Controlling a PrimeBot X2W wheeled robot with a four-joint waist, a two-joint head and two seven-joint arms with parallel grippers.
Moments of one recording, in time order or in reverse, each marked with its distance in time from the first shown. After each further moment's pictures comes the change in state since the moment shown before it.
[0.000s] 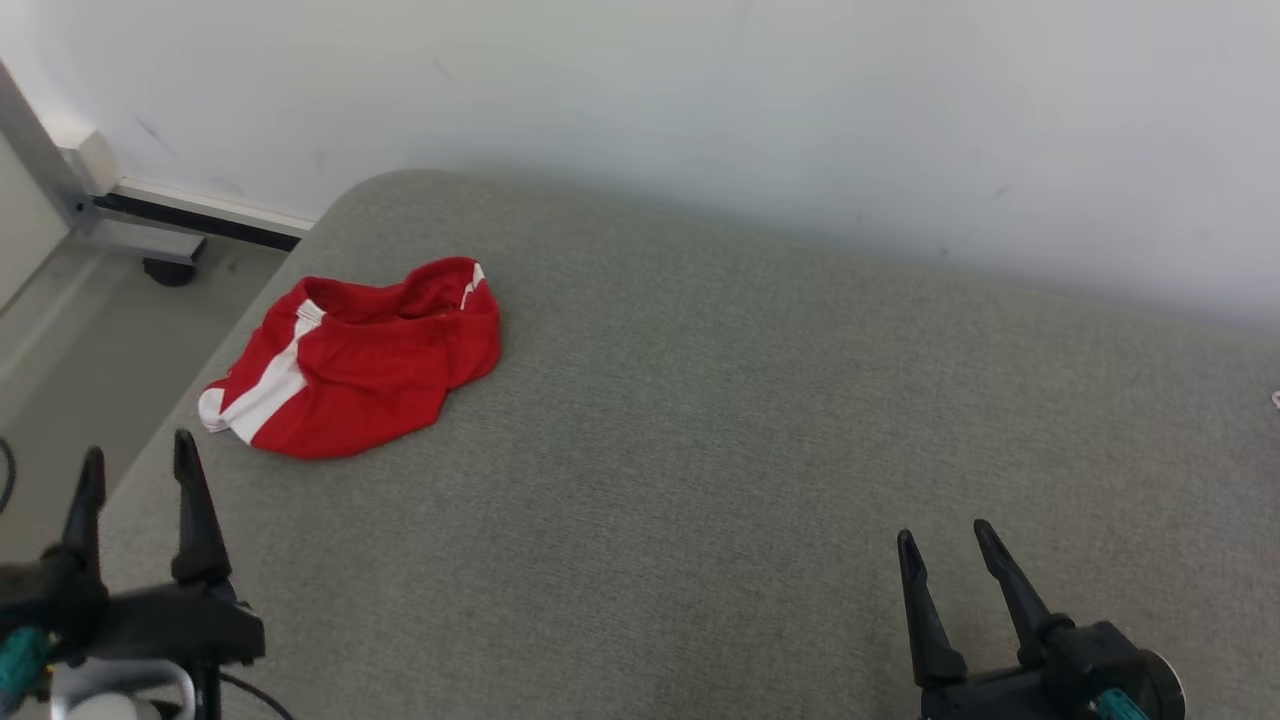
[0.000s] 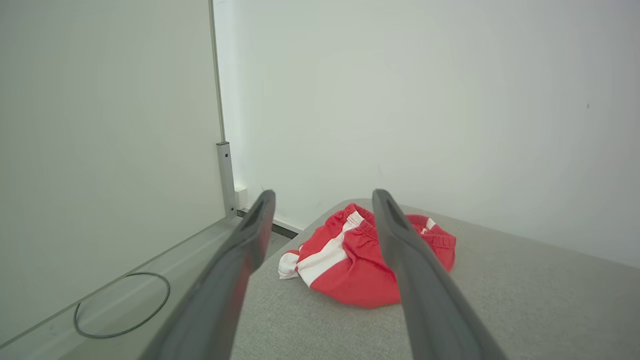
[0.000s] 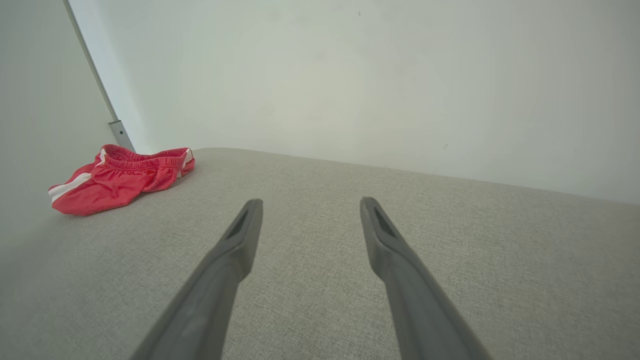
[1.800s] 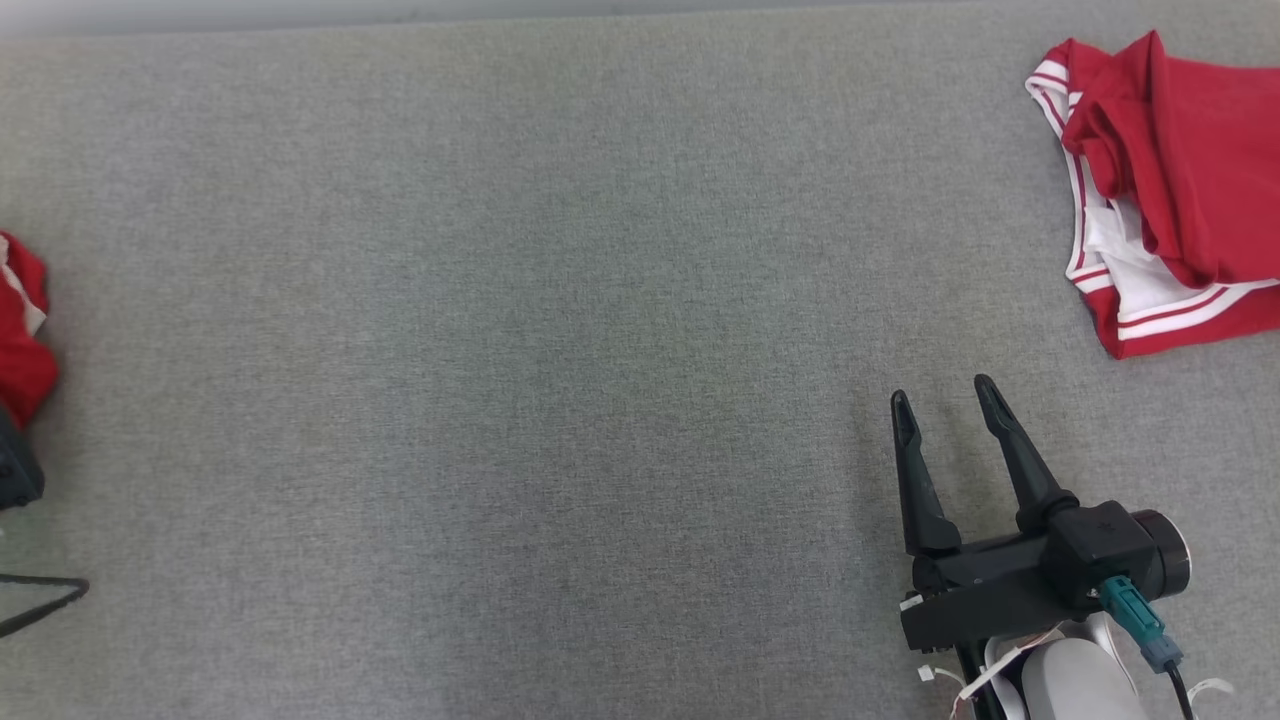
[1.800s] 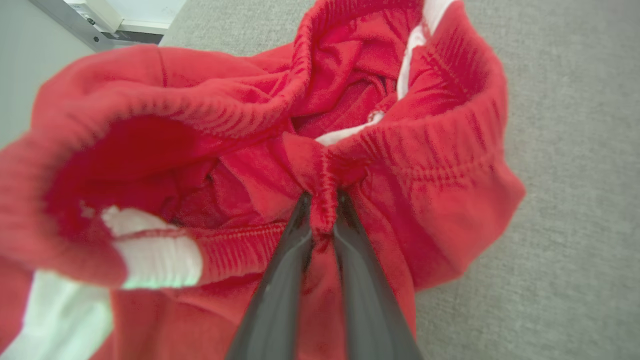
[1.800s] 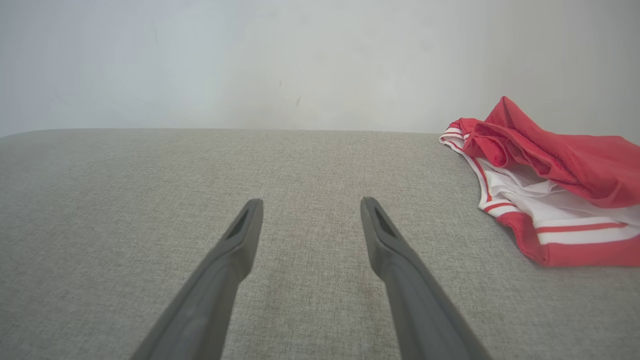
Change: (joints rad) left arm -0.722 0.393 -0.213 0.919 -0.170 0.013 0.420; right arm -0.211 0.000 -0.004 -0.031 -0.059 0.000 0.000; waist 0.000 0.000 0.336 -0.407
